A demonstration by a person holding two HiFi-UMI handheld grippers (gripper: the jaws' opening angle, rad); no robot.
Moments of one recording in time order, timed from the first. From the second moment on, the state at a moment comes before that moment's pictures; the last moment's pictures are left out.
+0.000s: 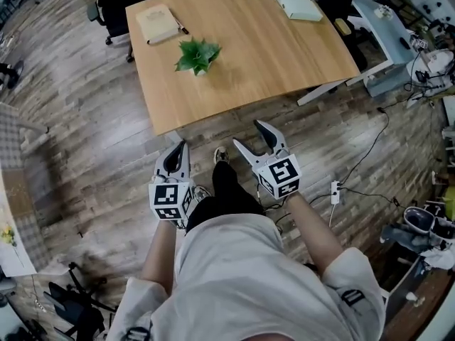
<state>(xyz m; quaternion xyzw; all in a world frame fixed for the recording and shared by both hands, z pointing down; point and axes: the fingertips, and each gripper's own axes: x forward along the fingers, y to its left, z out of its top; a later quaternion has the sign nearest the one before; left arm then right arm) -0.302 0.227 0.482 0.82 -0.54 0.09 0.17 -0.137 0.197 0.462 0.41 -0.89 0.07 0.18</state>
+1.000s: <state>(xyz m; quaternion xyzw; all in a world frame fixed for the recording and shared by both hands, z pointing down) -0.327 0.073 0.570 0.74 -0.60 0.16 0.26 -0.146 0.015 0.560 0.31 -0.92 0.10 0.23</state>
